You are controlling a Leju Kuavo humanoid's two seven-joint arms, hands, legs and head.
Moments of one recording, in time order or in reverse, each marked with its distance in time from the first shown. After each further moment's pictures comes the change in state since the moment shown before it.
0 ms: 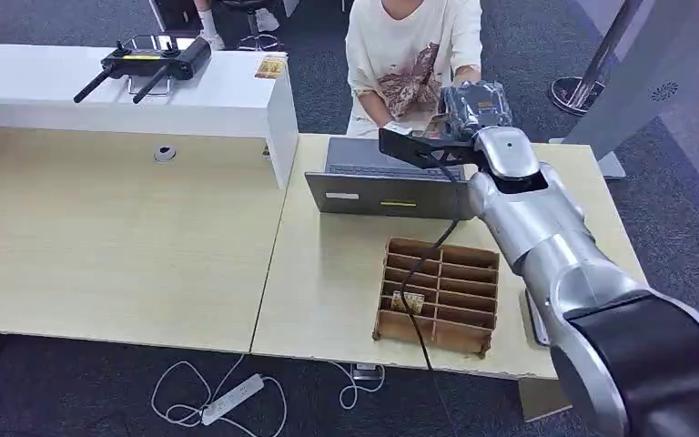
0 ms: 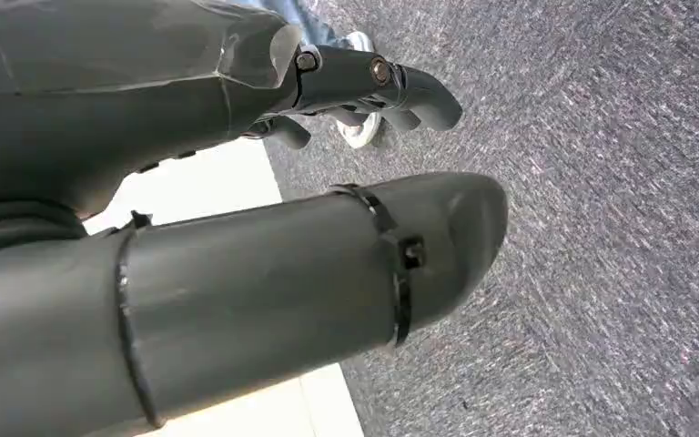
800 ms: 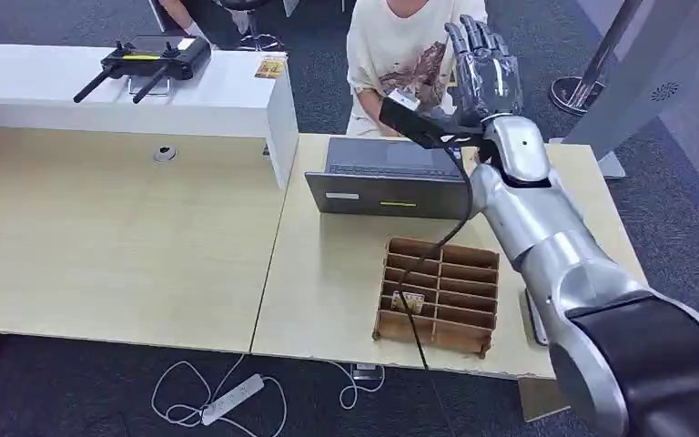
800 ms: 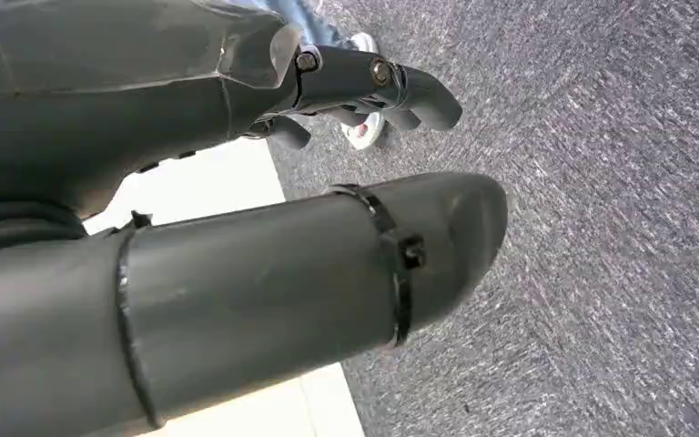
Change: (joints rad) left arm 0.000 0.000 0.000 0.000 0.002 0.009 0.011; right arm 0.009 0.009 -0.067 -0.044 -0.163 -0.338 -0.154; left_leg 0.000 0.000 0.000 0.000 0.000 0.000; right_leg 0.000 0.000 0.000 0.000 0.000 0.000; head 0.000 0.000
